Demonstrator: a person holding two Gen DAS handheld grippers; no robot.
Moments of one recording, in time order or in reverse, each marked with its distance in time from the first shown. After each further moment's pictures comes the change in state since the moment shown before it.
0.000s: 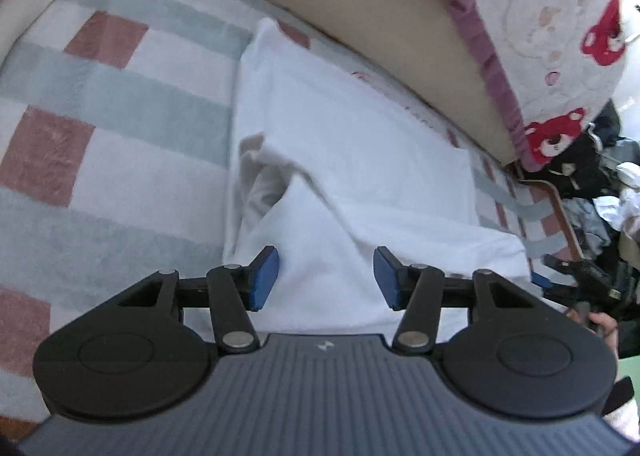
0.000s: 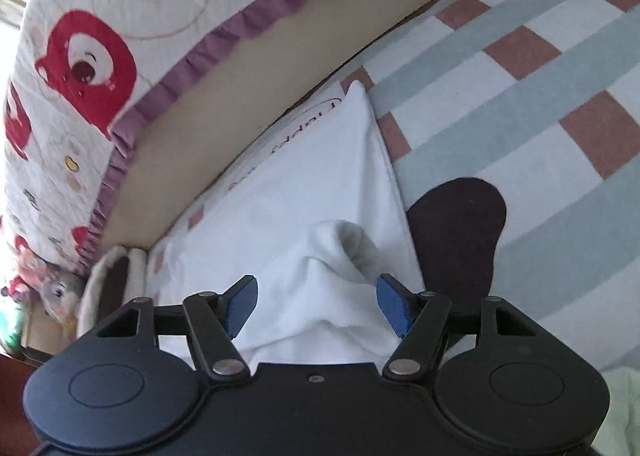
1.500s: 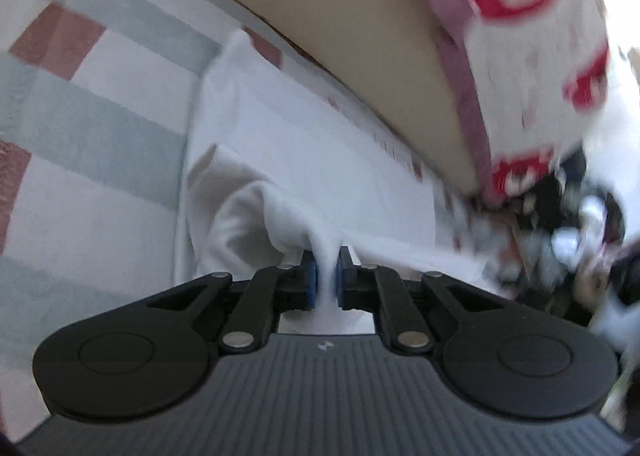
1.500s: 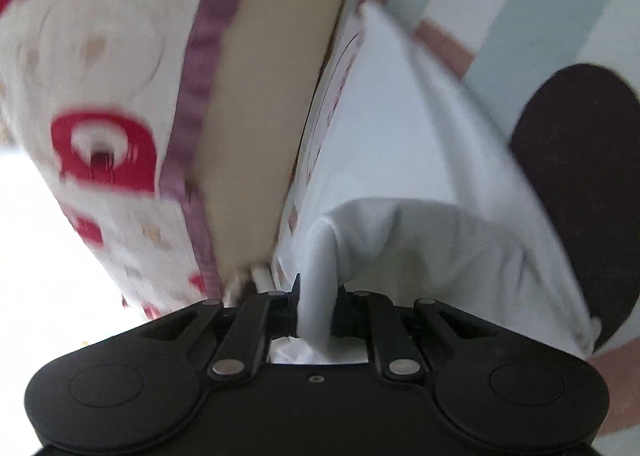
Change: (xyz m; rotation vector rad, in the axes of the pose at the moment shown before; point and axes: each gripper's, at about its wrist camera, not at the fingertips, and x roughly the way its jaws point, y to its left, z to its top) left arm 0.039 0.019 0.040 -0.086 -0.018 -0.142; right arm 0.075 -0.053 0.019 0.485 0.143 0.397
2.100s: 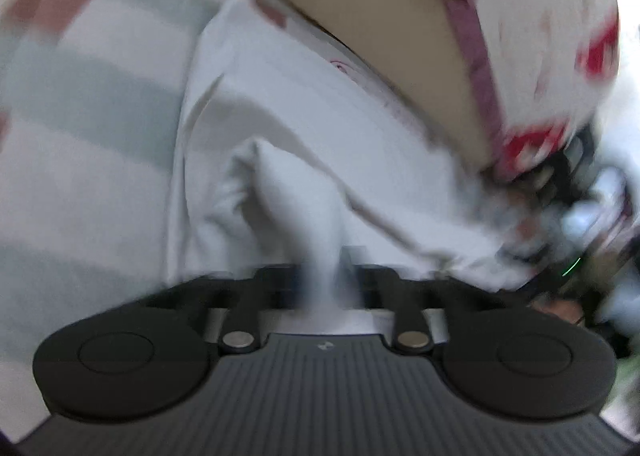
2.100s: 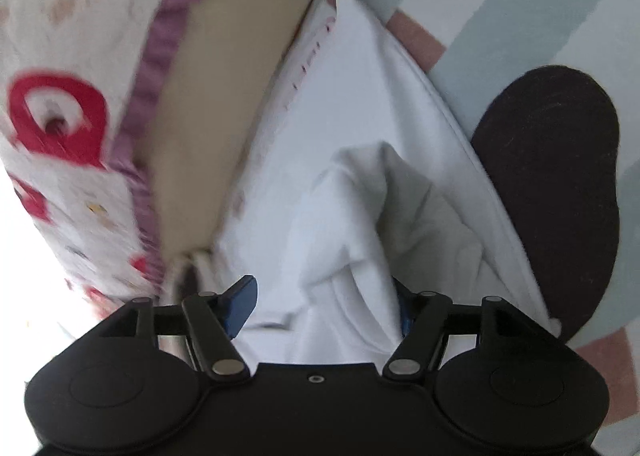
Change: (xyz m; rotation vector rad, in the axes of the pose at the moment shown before) left arm 0.022 -0.010 -0.029 0.087 0.075 0.028; right arm 0.018 0.011 -0.013 -0.157 0.023 -0.243
